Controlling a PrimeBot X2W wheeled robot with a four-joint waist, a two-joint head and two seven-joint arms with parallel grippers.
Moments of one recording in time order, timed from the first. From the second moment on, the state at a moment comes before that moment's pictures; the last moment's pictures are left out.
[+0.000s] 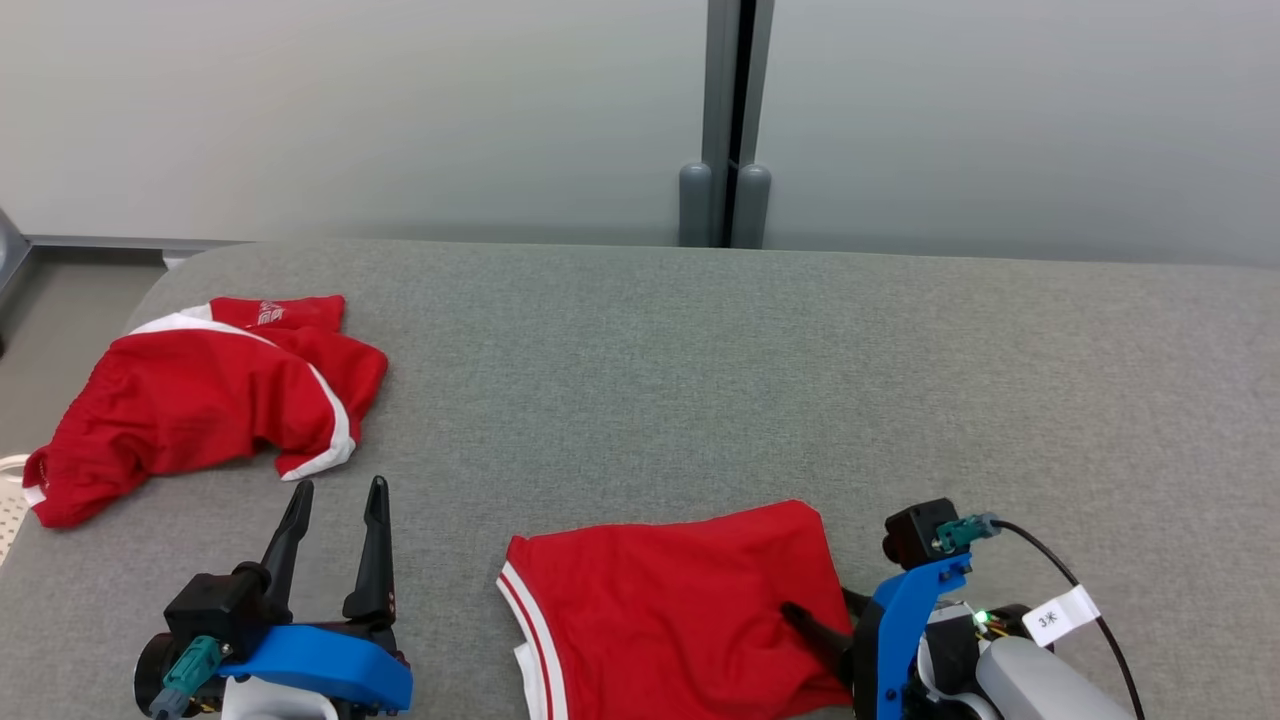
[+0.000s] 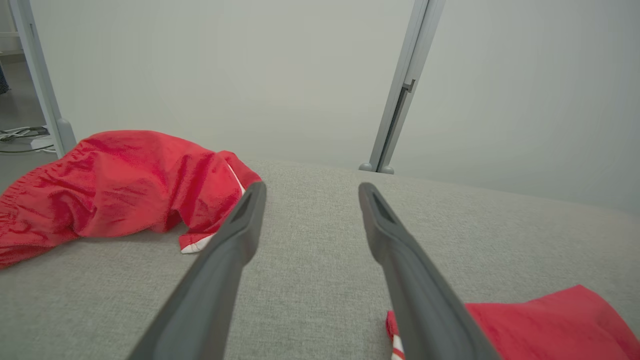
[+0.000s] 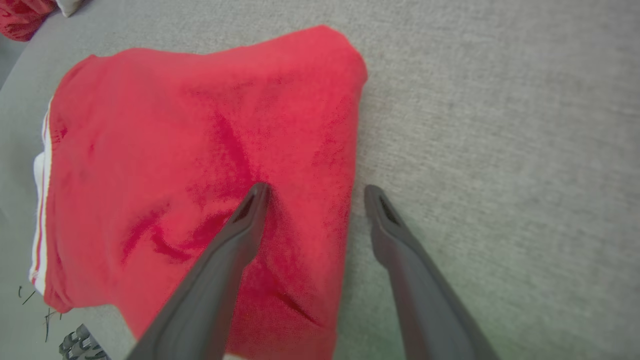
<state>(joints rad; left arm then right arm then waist) -0.10 0.15 -0.11 0.35 -0.33 -0.13 -0.26 -0.41 -0.20 0.57 0.72 0.68 0.13 0.23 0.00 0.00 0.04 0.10</state>
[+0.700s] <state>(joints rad) -0.11 0.14 -0.16 0.33 -0.35 -0.13 -0.26 -0.55 -0.28 0.65 0.70 0.79 0.13 0.03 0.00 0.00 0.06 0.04</state>
